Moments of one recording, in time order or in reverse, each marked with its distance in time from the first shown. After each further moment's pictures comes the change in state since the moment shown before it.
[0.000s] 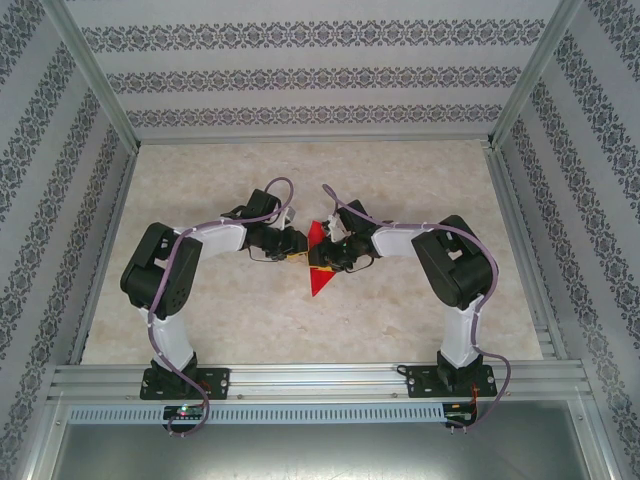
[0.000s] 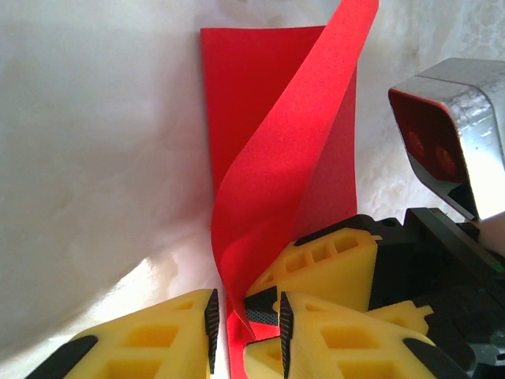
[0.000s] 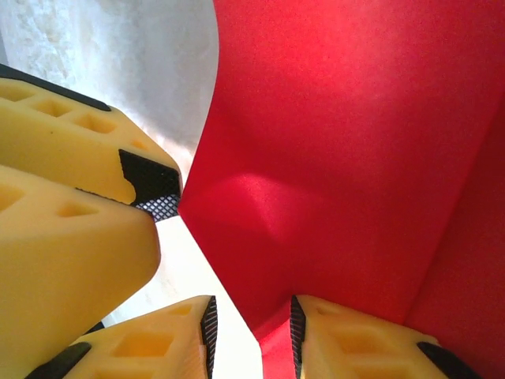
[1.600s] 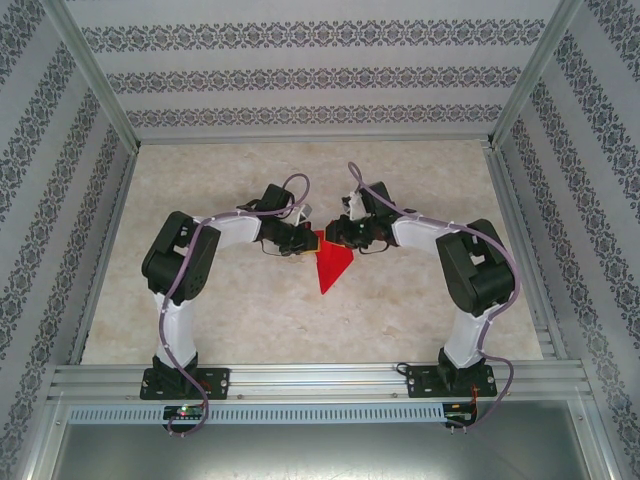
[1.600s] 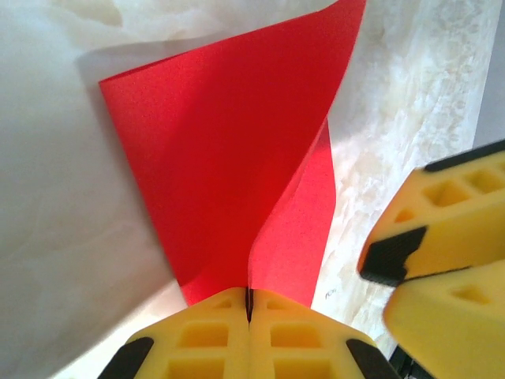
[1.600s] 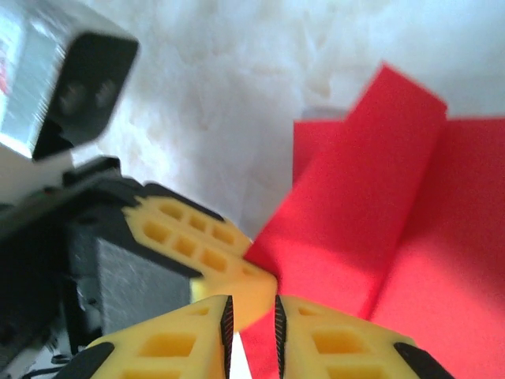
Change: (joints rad) left arm -0.029 0.158 0.161 -0.021 0.098 0.072; right arm -0.131 -0.097 0.030 -0.002 0.066 -0.031
